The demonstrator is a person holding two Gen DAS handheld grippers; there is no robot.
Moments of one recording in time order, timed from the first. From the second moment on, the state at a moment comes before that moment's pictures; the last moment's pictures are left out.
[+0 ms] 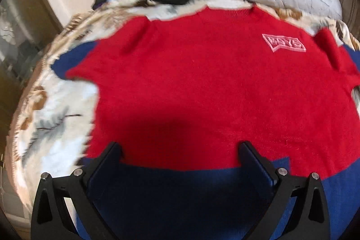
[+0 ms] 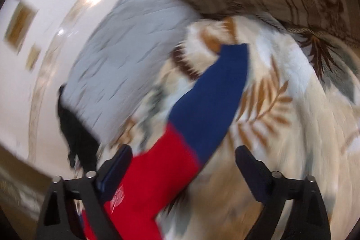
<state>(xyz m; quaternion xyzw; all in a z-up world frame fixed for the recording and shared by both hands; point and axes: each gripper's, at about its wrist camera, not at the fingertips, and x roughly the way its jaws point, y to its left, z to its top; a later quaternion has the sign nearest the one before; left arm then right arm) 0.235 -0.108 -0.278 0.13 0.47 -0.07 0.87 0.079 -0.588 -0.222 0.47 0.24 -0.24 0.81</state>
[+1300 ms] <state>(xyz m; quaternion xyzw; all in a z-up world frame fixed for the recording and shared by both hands) 0.253 0.028 -0.207 0.00 0.37 0.03 0.93 0.265 -0.271 -0.191 0.40 0.35 0.14 0.84</state>
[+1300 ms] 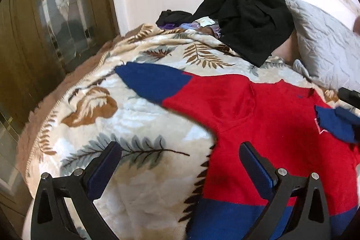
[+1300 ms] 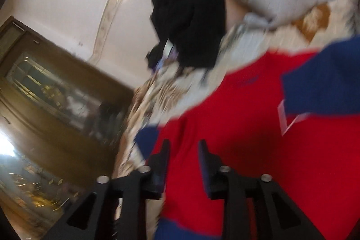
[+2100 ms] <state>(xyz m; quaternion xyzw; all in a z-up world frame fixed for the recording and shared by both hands) 0.310 -0.221 -0.252 -0.15 0.54 -0.25 0.79 0.149 -0.520 -0.258 0.67 0.18 0.00 0.72</state>
